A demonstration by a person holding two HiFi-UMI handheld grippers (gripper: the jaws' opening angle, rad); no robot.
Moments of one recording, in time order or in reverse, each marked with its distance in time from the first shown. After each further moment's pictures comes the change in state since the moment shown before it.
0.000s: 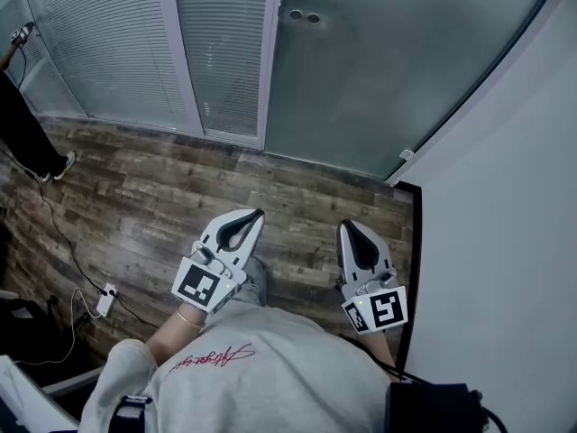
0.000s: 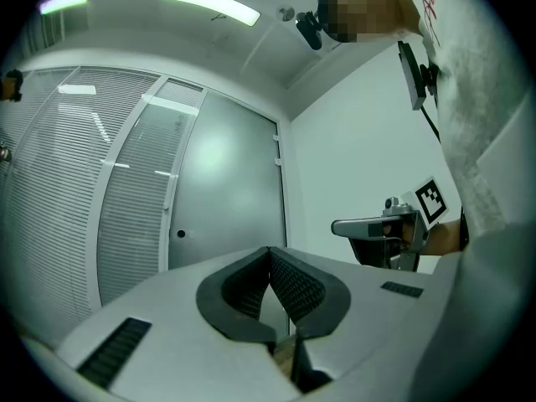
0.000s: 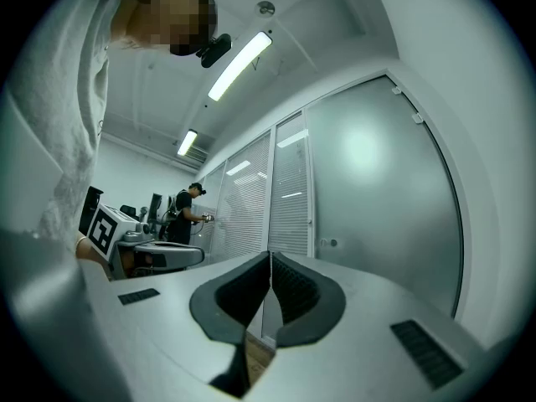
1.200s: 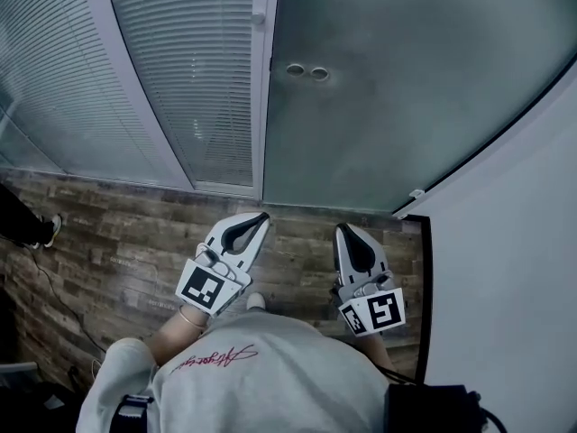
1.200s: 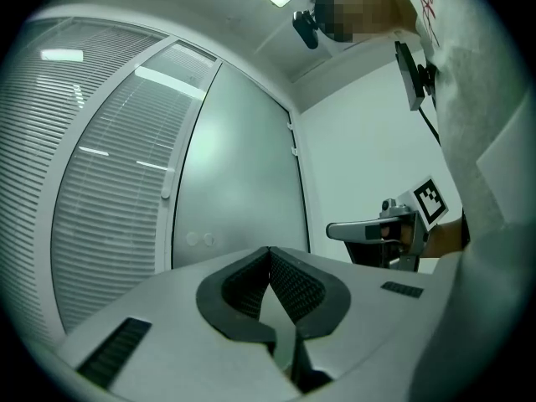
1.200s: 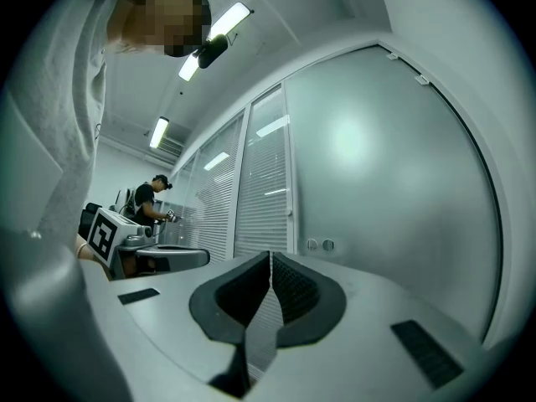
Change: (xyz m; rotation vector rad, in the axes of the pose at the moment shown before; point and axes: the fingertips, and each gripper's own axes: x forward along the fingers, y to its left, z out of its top) left arm 0.177 0.230 0.009 0.000 -0.001 -0.144; right arm 0.264 -0.096 -0.002 0.026 0.005 -0.110
